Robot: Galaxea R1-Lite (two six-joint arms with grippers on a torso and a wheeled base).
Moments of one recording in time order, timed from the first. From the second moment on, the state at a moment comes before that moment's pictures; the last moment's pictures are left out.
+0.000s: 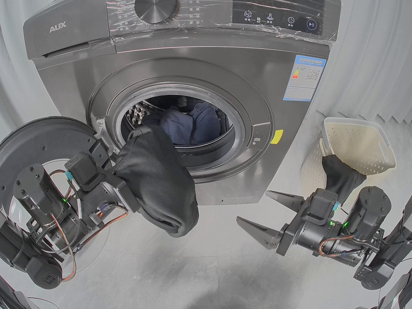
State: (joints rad) left arm -0.51 1.67 -0.31 -1.55 -0.09 -0.17; right arm 0.74 1.81 -0.27 -1.54 0.11 0.16
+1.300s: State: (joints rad) left arm -0.53 1.67 -0.24 -1.55 -0.10 -0.11; right arm 0.66 1.84 -0.29 -1.54 0.11 0.17
